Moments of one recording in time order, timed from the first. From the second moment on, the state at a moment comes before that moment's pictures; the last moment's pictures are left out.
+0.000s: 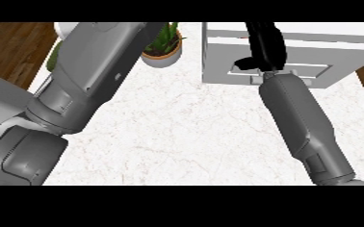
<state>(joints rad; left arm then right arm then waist) -1.48 0.14 -0.20 -0.51 0.41 0.56 0.15 -0.83 -0.17 0.03 -0.74 1.04 -0.53 -0.05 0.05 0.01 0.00</state>
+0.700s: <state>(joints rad) -1.34 0.24 -0.23 -0.72 0.39 0.51 0.25 -1.09 -0.19 -0.06 -0.40 1.07 -0.64 -0.07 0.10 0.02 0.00</state>
